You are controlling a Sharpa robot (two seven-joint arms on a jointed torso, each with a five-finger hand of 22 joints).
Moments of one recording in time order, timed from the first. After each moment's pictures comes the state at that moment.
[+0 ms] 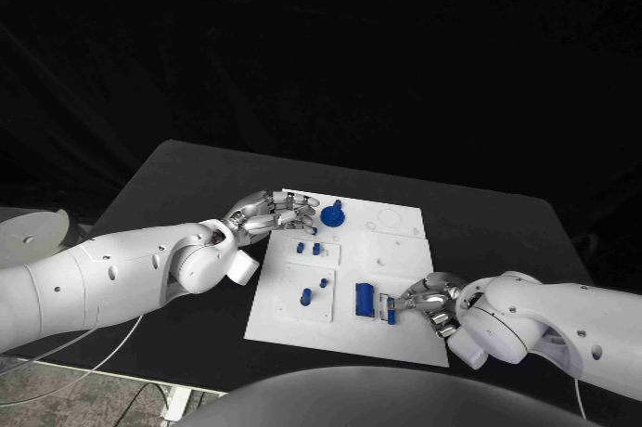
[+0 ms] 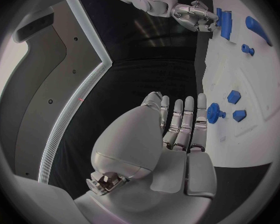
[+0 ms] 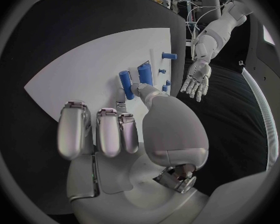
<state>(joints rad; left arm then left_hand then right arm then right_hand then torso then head) 1.07 -0.77 -0.21 1.35 -0.16 0.06 0.47 1.58 0.17 -0.05 0.28 0.50 0.64 0.14 0.33 0.32 0.35 0.20 0.81 0.39 0.39 0.18 0.79 0.49 0.15 0.58 0.27 0.13 1.19 0.95 -0.96 -0.15 1.77 -0.61 -0.39 -0.55 1.12 -0.07 0.34 0.11 0.58 0.83 0.05 0.62 0.46 1.47 -0.02 1.57 1.31 1.47 -0.09 1.43 1.23 0.07 1.47 0.02 1.30 1.31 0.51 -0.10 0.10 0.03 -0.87</state>
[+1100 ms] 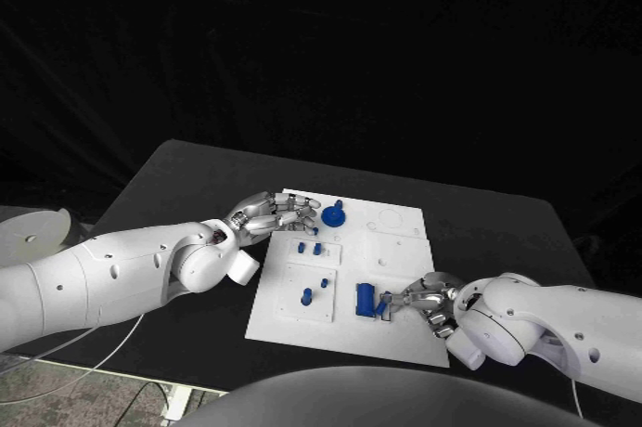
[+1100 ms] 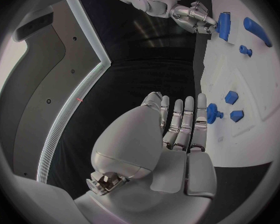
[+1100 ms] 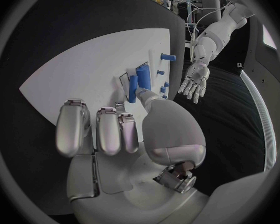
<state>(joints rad) 1.07 -0.77 -0.21 1.34 -0.16 0.06 0.45 1.58 0.17 -0.05 0.28 0.50 0.64 0.14 0.33 0.32 0.35 0.20 0.81 0.39 0.39 0.18 0.79 0.49 0.15 0.58 0.27 0.13 1.19 0.95 -0.95 -0.15 1.77 -0.63 -0.39 -0.54 1.05 -0.06 0.24 0.17 0.33 0.79 0.07 0.58 0.49 1.46 -0.01 1.57 1.31 1.47 -0.08 1.41 1.18 0.07 1.47 0.03 1.26 1.31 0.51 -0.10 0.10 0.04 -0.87</state>
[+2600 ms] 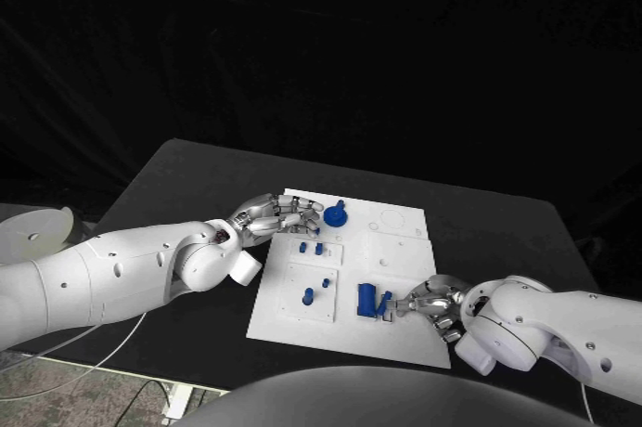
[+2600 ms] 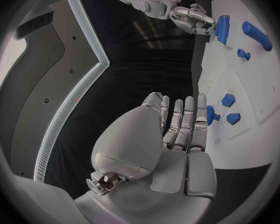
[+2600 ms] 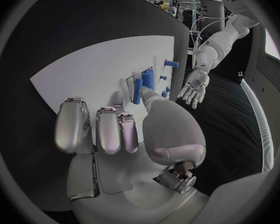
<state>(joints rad) 1.07 -0.77 -0.21 1.34 -0.16 0.08 0.42 1.59 0.17 -0.04 0.27 0.51 0.64 0.14 0.33 0.32 0.35 0.21 0.81 0.39 0.39 0.18 0.79 0.49 0.15 0.58 0.27 0.13 1.20 0.95 -0.98 -0.15 1.79 -0.71 -0.34 -0.55 1.04 -0.05 0.16 0.17 0.26 0.72 0.08 0.60 0.53 1.47 -0.01 1.57 1.31 1.47 -0.08 1.40 1.16 0.07 1.46 0.04 1.22 1.31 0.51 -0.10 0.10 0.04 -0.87</state>
